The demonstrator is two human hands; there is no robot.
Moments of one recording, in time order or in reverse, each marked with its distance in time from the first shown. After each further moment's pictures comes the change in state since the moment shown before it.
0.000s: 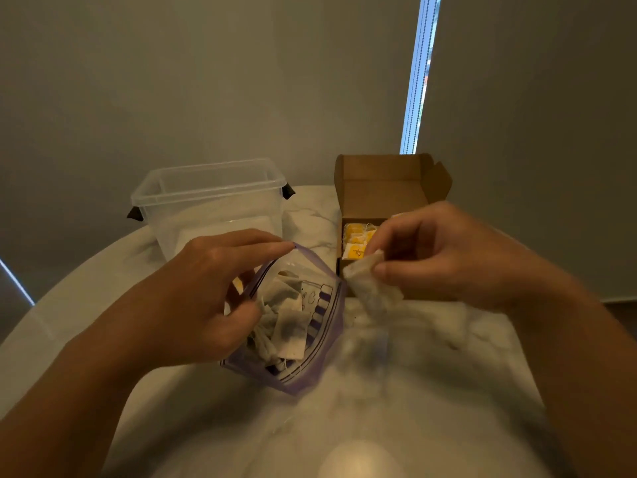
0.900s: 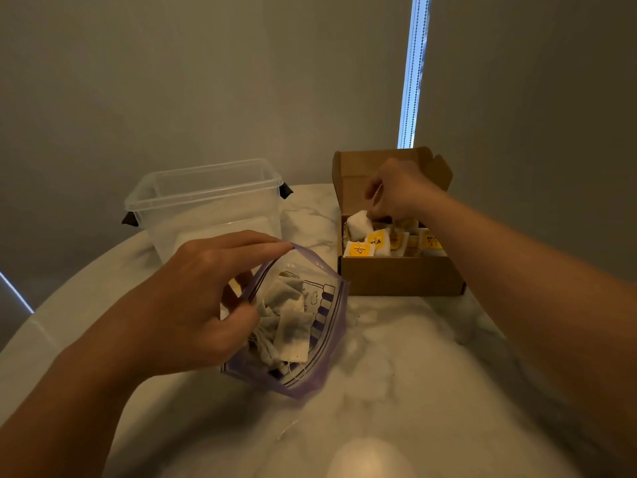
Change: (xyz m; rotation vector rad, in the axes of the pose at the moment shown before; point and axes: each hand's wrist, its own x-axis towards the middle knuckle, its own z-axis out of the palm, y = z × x) left_hand 0.001 -0.003 -0.001 -0.040 0.010 0.000; right_hand 0.127 0.069 -0.042 -0.733 0.355 0.384
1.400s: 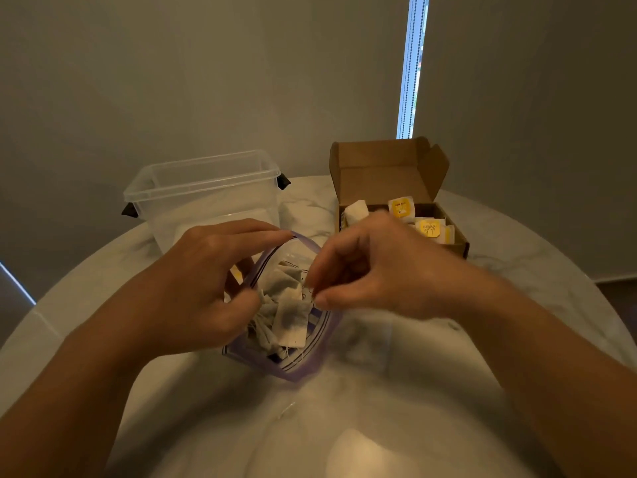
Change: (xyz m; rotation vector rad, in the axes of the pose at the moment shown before) left_hand 0.002 0.003 0.002 0.023 -0.026 -0.029; right_hand -0.153 -0.051 -0.013 0.572 -0.400 -0.389
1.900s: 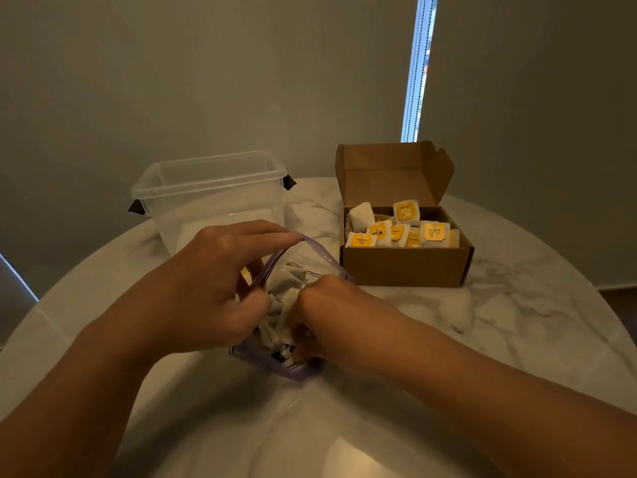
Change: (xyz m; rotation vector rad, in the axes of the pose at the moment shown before) left_hand 0.000 0.001 0.001 0.003 -0.017 0.021; right_hand 0.032 0.025 0.074 -0.628 -0.151 0.086
